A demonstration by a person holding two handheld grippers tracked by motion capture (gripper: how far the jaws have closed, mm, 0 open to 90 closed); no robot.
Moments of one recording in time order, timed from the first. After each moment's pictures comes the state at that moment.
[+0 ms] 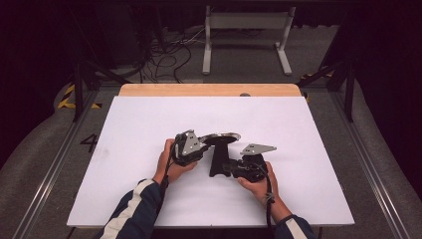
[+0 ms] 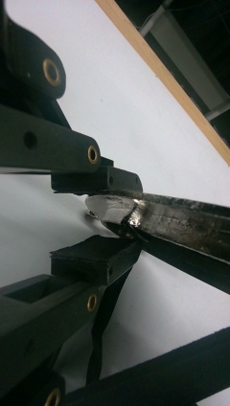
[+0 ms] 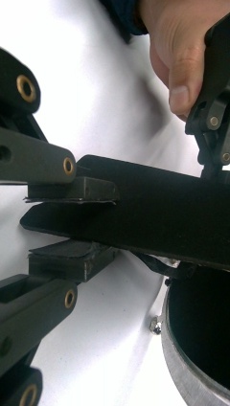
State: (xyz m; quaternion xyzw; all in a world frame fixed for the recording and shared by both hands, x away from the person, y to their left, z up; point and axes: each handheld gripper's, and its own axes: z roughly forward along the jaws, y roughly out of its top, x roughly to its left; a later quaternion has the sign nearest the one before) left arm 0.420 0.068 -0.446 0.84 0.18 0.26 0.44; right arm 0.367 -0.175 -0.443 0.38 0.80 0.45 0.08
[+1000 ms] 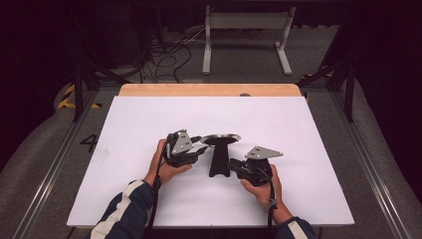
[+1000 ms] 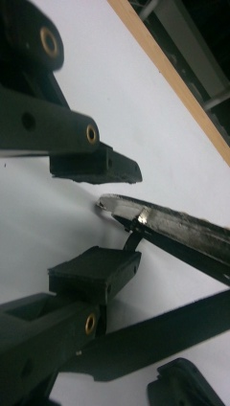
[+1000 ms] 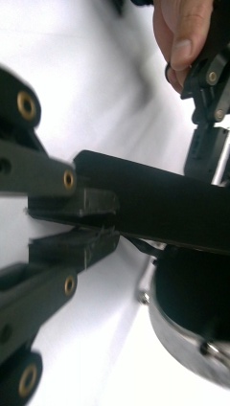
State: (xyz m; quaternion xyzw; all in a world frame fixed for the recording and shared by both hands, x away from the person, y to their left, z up) left arm 0.411 0.087 -0.433 0.84 0.18 0.22 0.46; right arm 0.349 -0.181 -0.433 0.38 0.79 0.46 0.15
